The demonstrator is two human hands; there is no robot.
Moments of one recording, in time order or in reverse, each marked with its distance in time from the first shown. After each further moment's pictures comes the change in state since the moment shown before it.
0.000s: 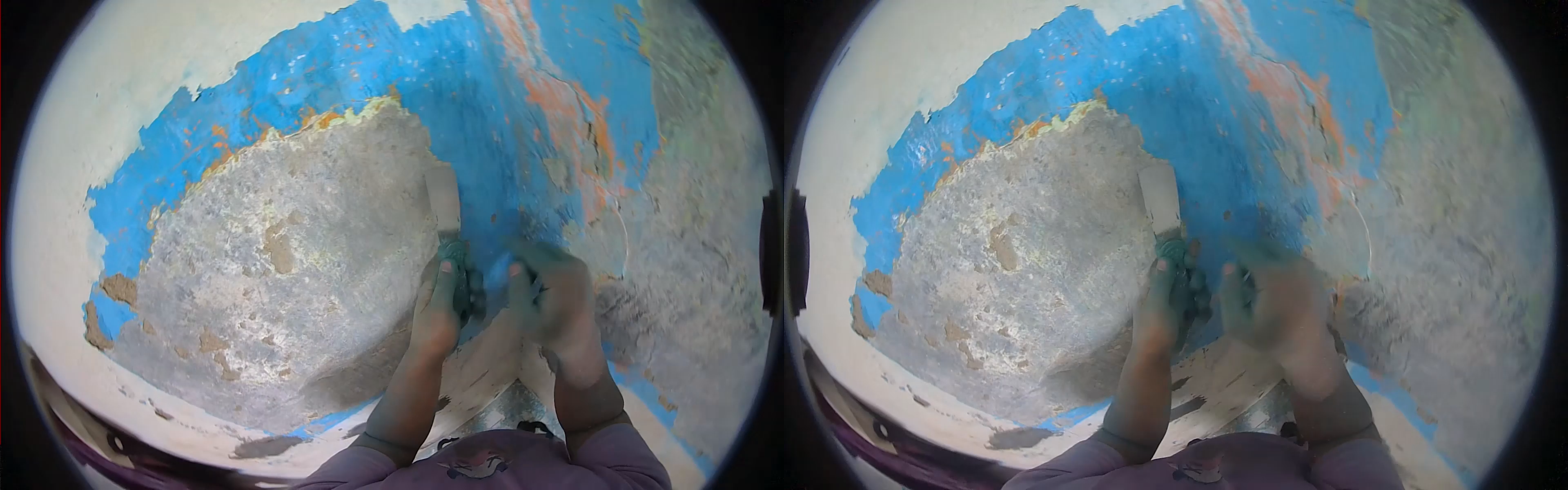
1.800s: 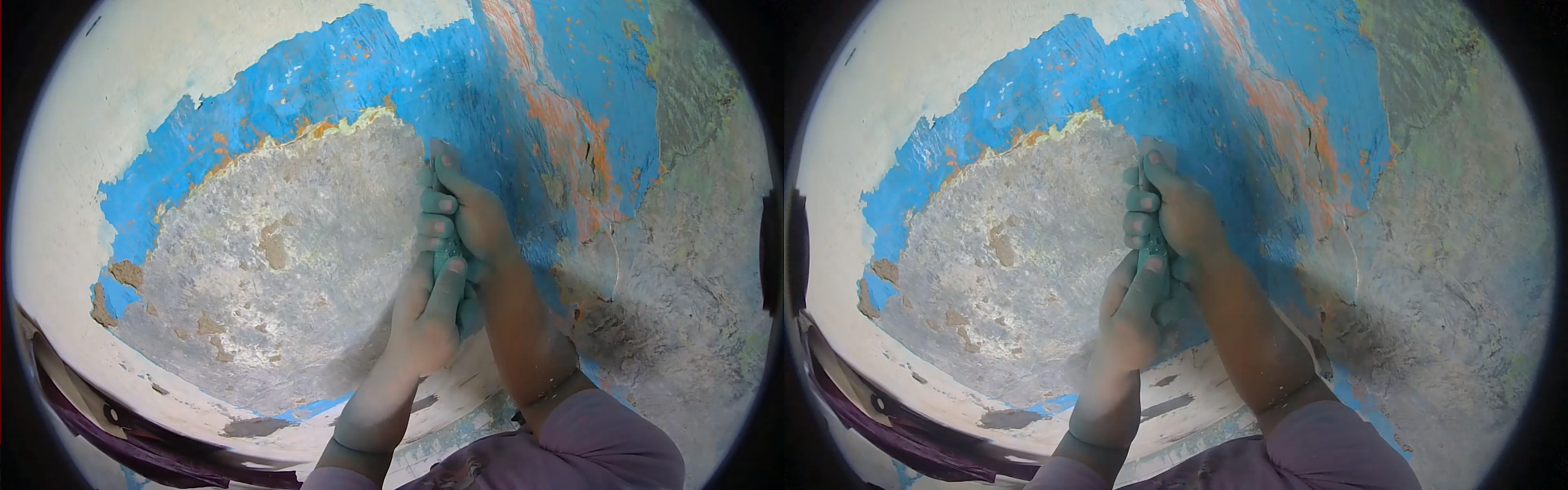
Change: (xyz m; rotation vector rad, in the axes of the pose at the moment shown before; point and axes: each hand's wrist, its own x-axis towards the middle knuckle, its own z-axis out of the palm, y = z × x) left_hand -0.020 0.050 0.057 0.340 0.110 0.170; right_hand 0.096 -0.025 0.028 1.822 -0.274 0.488
